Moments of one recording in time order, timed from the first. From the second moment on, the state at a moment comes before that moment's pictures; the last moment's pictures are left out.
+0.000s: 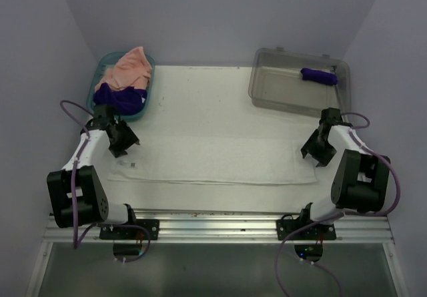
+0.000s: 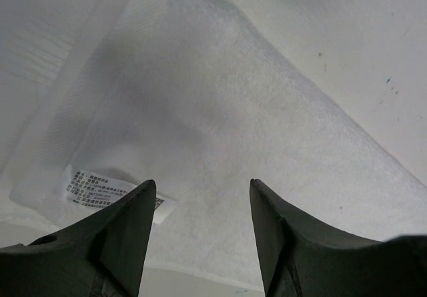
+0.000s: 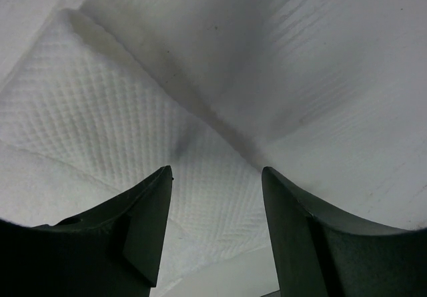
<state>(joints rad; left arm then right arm) 0.19 1.39 0.87 -0.60 0.06 -0.52 -0.21 1.50 0.90 -0.72 0.14 0.49</state>
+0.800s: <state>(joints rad) 0.17 1.39 0.75 -0.57 0.12 -0.53 -0.23 1.37 0.83 -0.66 0.15 0.54</state>
